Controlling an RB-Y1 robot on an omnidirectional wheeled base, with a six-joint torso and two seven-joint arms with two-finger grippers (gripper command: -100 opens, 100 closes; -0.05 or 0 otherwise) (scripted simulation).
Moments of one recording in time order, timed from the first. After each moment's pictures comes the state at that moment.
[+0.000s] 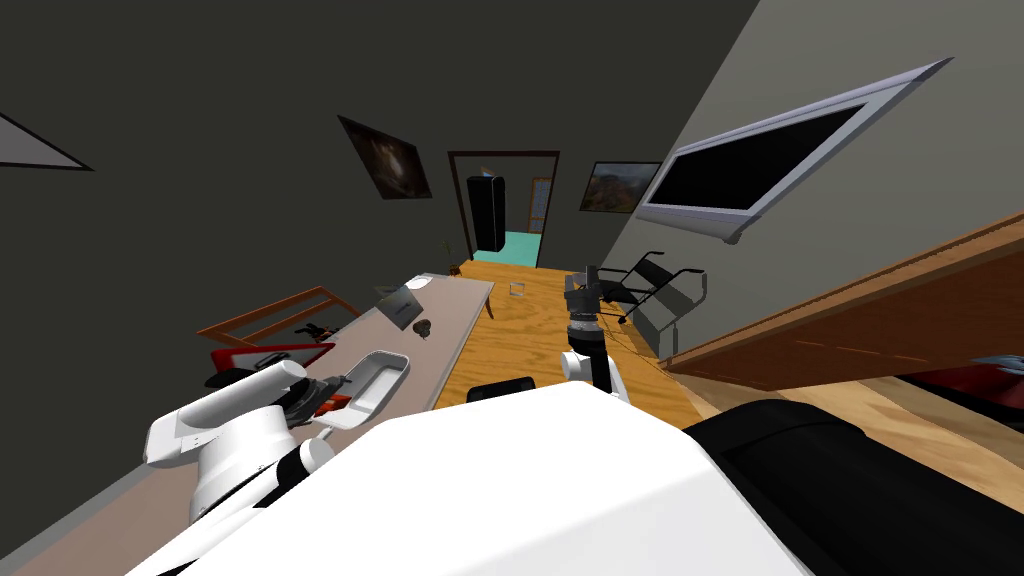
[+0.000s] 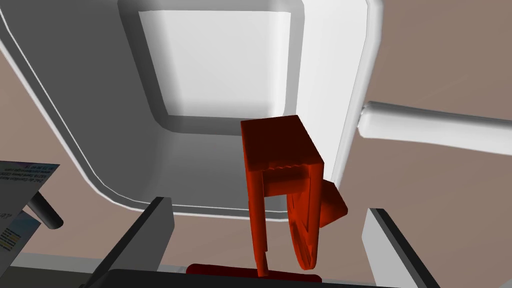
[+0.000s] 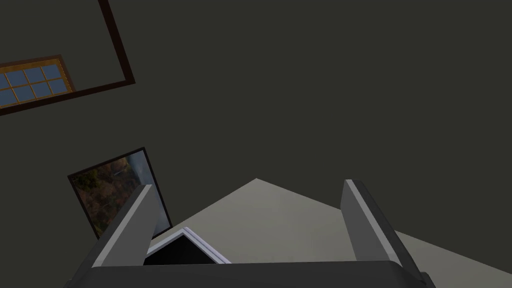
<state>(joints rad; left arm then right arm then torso) -0.15 0.48 0.85 -1.22 0.10 1.40 -1.19 0.49 0.04 0.01 -2.29 0.11 -0.47 -0.14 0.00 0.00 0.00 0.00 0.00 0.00</state>
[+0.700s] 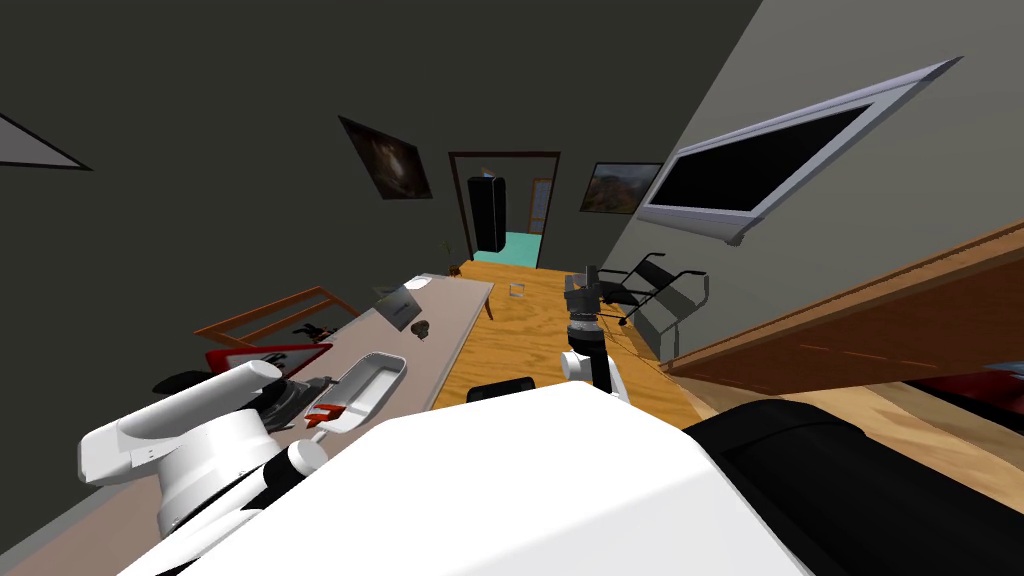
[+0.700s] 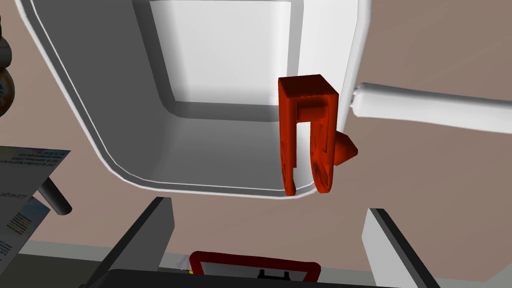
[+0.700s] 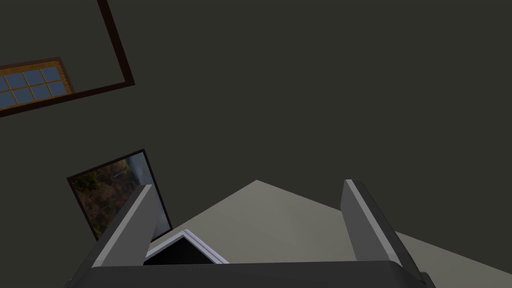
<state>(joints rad) -0.15 0.51 0.90 -1.29 0.11 1.49 -1.24 0.49 0.04 0.01 -2.29 0.11 -0.47 -0.14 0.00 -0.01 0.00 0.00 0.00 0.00</state>
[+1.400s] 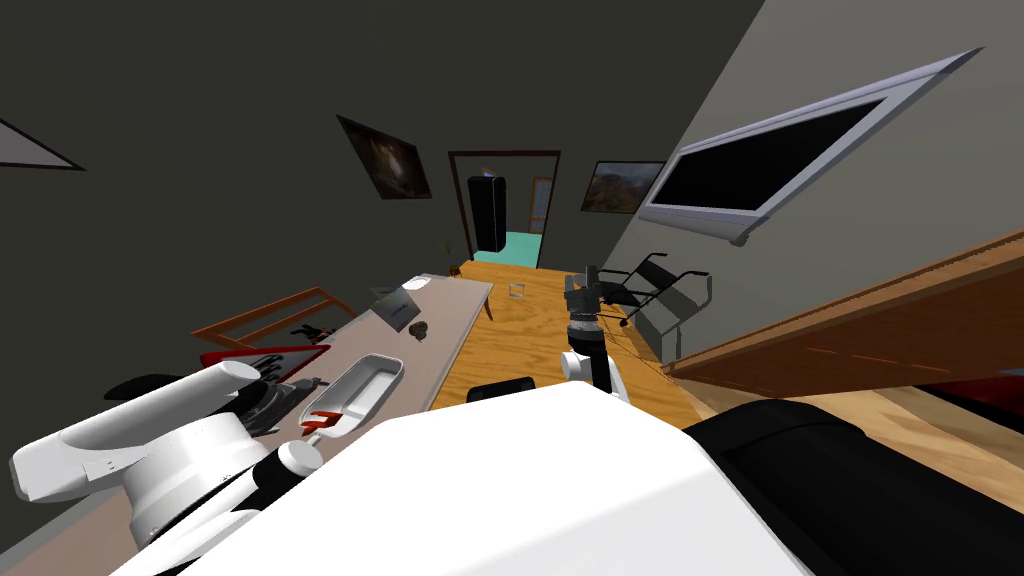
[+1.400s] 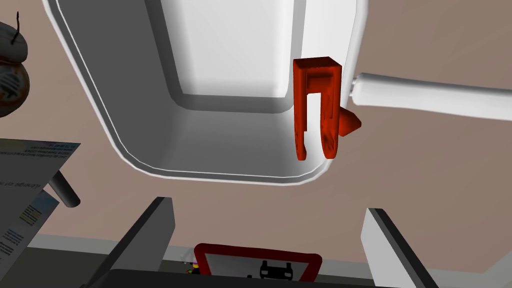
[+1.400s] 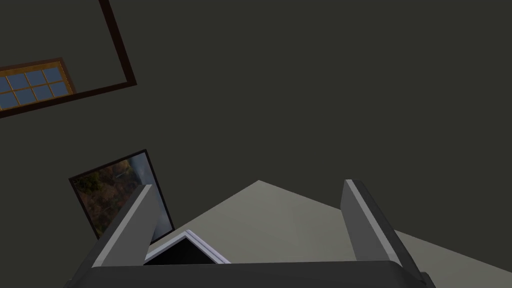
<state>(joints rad) -0.16 0.53 0.95 -1.33 0.11 1.55 -1.28 0.49 0.04 0.01 -2.29 0.11 -0.47 -0.14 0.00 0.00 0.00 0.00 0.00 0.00</state>
